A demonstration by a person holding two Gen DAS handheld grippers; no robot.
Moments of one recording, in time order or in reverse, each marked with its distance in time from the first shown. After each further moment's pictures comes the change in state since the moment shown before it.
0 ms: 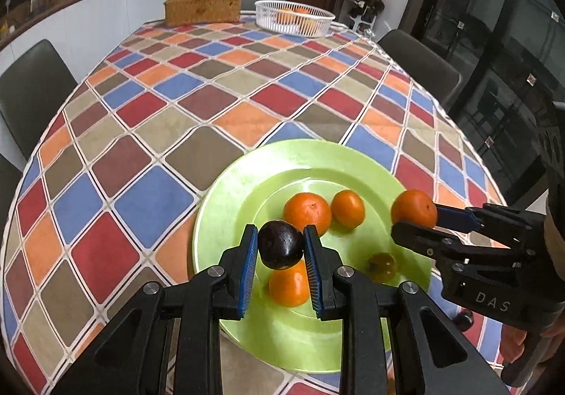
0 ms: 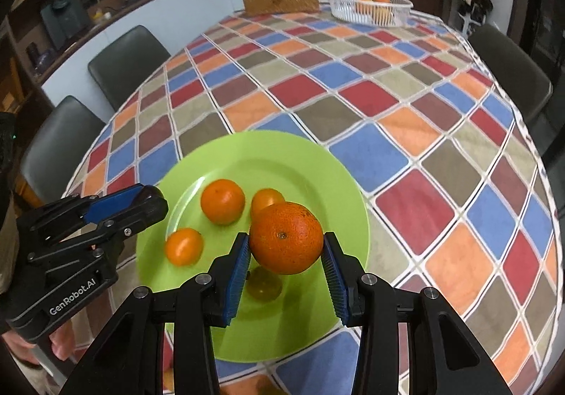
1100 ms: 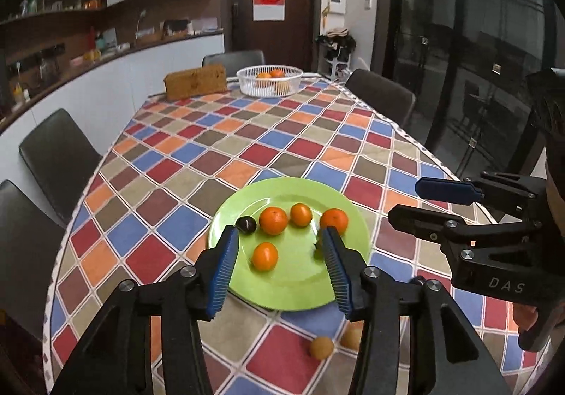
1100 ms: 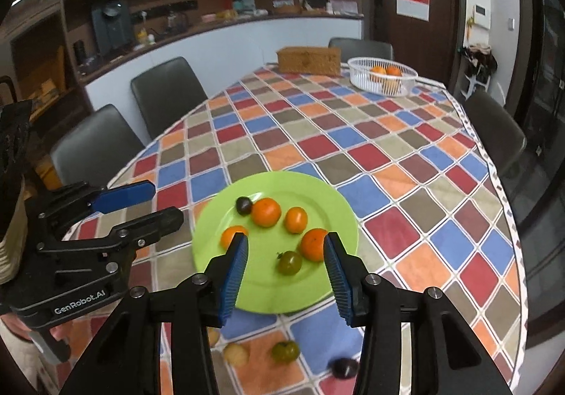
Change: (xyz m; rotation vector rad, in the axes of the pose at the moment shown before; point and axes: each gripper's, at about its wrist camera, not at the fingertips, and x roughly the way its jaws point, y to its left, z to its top) left arm -0.135 -0.051 -0.046 0.154 -0.241 0.041; right arm -0.125 0.031 -0.046 -0.153 -0.260 0.016
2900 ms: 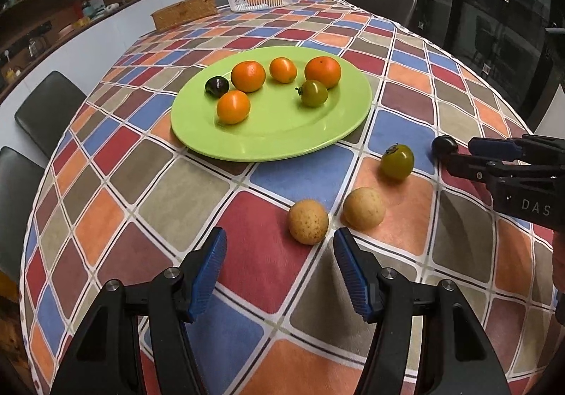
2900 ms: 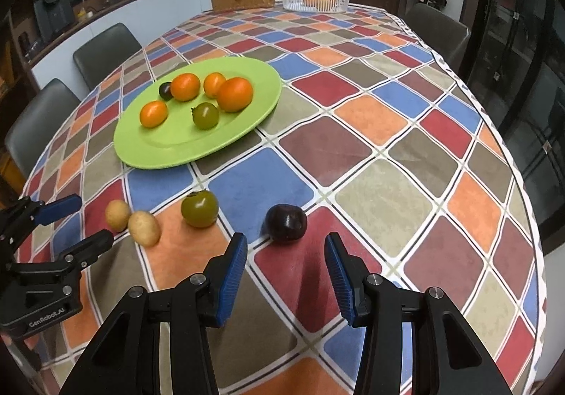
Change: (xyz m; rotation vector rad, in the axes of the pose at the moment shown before) left arm 0.057 -0.037 -0.116 0.065 0.272 0.062; right arm 0.028 -0.046 -0.129 0.168 0.216 -0.162
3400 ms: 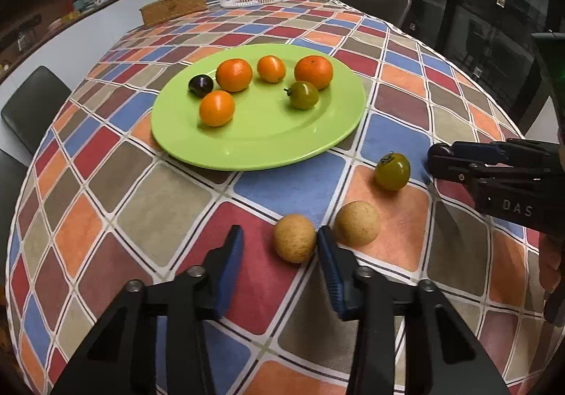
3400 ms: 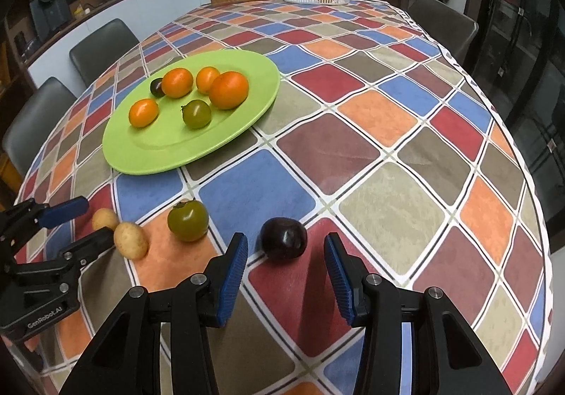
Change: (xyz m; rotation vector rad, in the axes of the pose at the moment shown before) left arm 0.013 -0.001 0.009 -0.009 0.011 -0.069; right arm 0.018 -0.003 0.008 0.002 0.022 0.003
